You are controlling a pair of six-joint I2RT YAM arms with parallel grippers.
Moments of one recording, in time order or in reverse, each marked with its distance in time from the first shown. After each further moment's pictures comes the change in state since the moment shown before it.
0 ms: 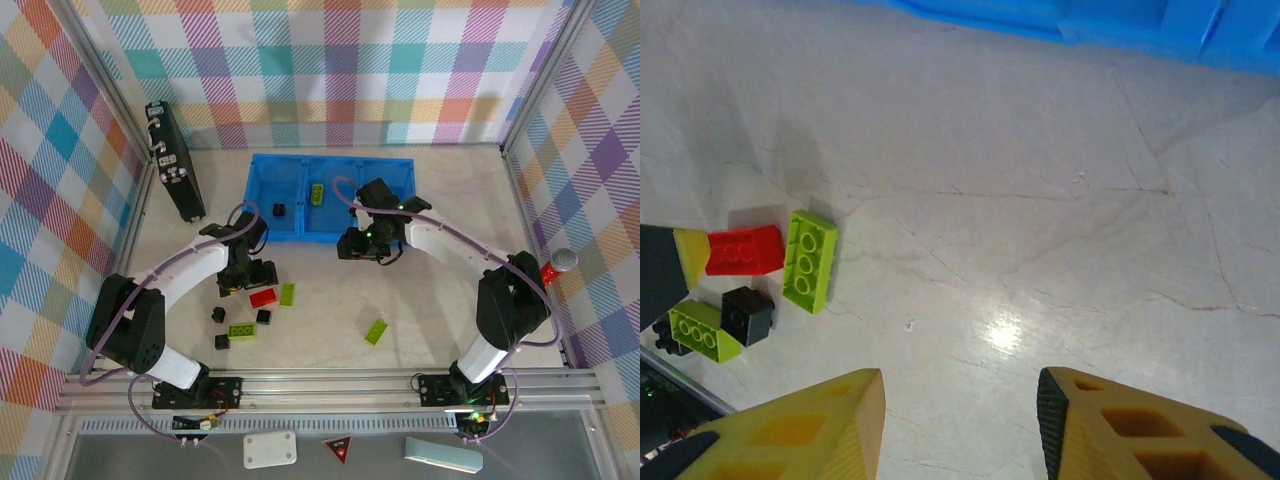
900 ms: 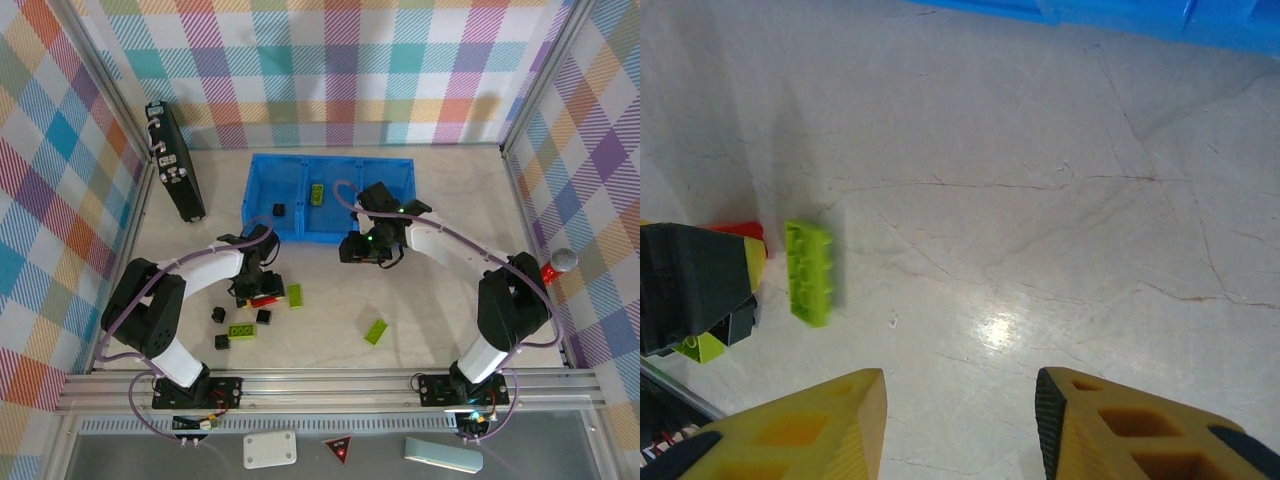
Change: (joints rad) left arm -0.058 0.109 -0.074 0.133 0.062 -0.058; right arm 0.000 -0.009 -0.032 0.012 0.012 0.001
